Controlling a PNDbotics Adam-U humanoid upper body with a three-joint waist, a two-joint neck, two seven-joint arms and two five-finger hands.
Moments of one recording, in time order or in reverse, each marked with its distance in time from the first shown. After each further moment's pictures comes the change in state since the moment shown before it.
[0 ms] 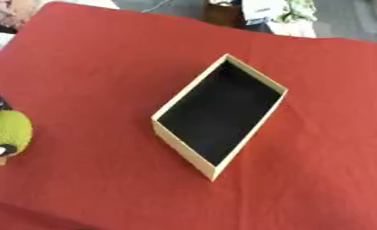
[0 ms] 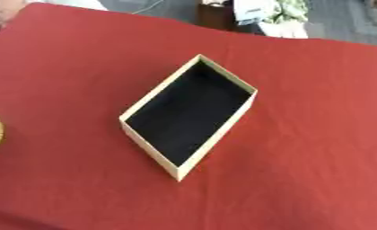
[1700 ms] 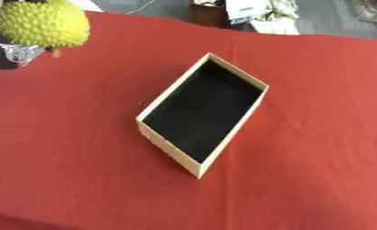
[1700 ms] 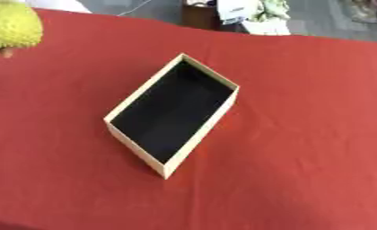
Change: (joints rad) left arm -0.462 -0.053 -0.189 -0.386 0.380 0.022 0.060; right arm -0.042 0.000 -0.001 0.000 -0.016 0.000 -0.021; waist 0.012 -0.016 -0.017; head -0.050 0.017
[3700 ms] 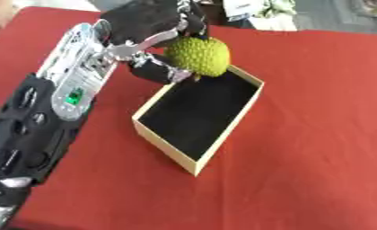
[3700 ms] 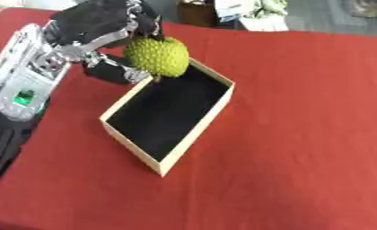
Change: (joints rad) left arm -0.293 -0.488 -0.313 0.356 -0.260 -0.079 -0.043; right arm -0.028 0.010 -0.018 0.000 -0.001 0.007 0.019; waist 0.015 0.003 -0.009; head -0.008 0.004
